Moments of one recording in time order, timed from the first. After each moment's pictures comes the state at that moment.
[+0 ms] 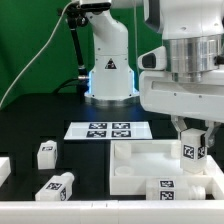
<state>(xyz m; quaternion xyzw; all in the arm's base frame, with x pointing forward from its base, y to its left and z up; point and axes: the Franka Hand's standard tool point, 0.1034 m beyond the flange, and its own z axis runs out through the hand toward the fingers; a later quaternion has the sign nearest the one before) 0.592 0.144 0.076 -0.88 0.46 0.01 0.06</state>
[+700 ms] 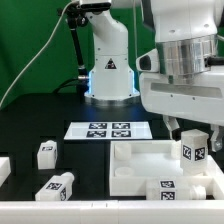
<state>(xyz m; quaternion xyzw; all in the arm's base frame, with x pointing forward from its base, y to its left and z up) 0.593 0.142 0.076 -0.92 0.39 0.00 0.07</state>
